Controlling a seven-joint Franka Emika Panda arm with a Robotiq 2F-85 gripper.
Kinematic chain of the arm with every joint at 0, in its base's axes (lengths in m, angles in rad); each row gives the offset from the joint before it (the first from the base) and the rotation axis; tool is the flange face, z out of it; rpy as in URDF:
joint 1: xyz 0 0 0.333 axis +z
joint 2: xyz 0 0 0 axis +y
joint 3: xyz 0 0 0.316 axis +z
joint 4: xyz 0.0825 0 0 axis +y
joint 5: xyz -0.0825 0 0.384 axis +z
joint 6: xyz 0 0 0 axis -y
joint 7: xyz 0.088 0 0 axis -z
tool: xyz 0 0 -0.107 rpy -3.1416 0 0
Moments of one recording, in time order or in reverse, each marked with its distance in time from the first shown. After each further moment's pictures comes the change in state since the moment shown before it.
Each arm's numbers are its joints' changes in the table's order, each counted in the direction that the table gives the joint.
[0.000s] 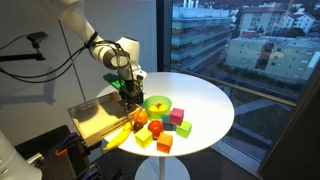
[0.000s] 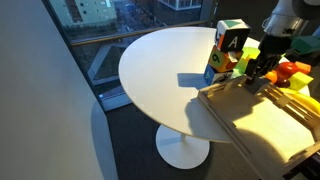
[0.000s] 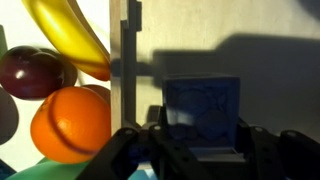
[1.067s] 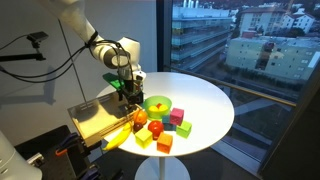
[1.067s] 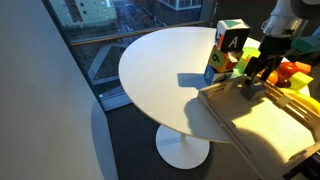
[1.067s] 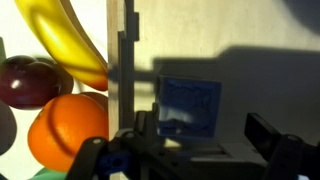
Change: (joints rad) arm 0.000 0.003 0.001 -0.011 0.001 -0.051 0.010
